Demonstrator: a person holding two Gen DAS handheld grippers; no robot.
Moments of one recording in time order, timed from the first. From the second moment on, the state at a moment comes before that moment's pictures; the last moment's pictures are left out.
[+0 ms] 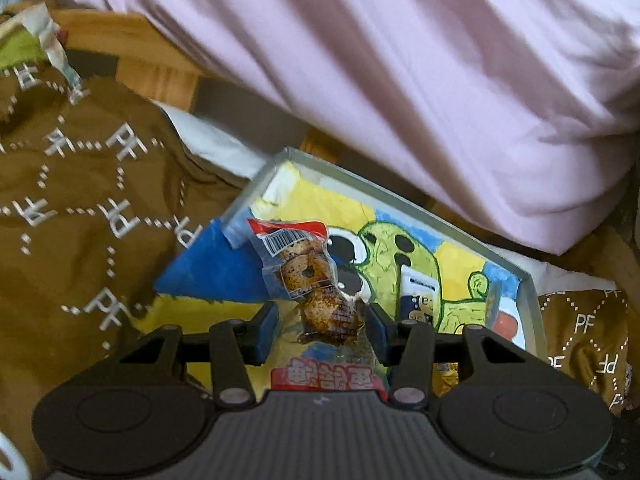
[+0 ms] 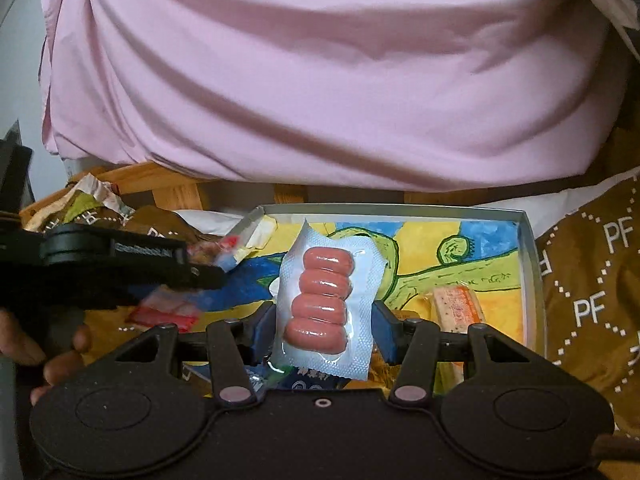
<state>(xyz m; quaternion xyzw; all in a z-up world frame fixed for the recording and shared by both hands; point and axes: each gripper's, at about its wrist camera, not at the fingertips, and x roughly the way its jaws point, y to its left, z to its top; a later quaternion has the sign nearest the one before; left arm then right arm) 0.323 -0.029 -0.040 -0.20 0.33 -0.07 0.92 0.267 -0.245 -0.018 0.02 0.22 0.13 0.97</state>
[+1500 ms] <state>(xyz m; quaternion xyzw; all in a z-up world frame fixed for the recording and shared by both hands) 0.232 0.002 0.017 -0.13 0.24 -0.03 0.96 0.201 -0.226 0.019 0.02 0.16 0.12 0.98</state>
